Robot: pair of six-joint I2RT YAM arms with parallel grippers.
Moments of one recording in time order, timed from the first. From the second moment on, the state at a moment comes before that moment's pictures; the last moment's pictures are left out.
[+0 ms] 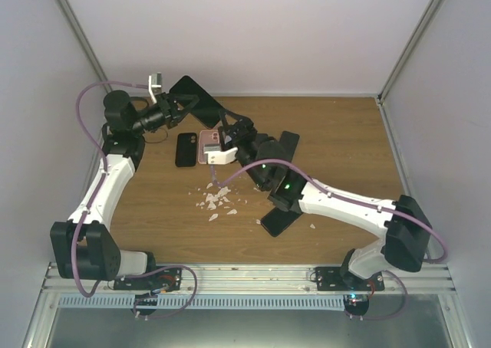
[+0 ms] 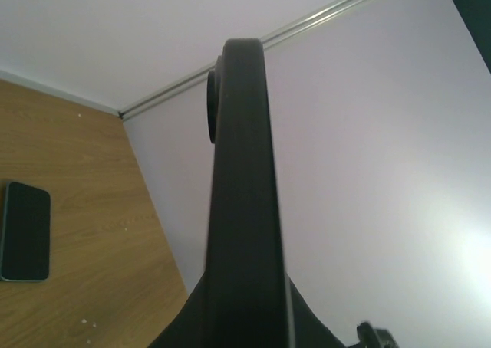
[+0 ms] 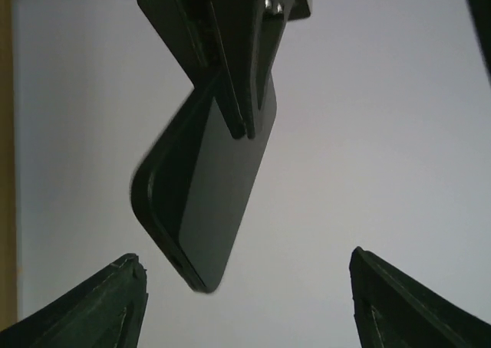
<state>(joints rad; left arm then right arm) -0.02 1.33 1.12 0.29 1.00 -1.18 1.03 1.49 1.11 0.57 0.42 -1.59</state>
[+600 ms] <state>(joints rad) -0.03 1.33 1.15 0.18 1.04 -0.83 0.71 1.32 1.41 -0.28 -0.03 -0.82</state>
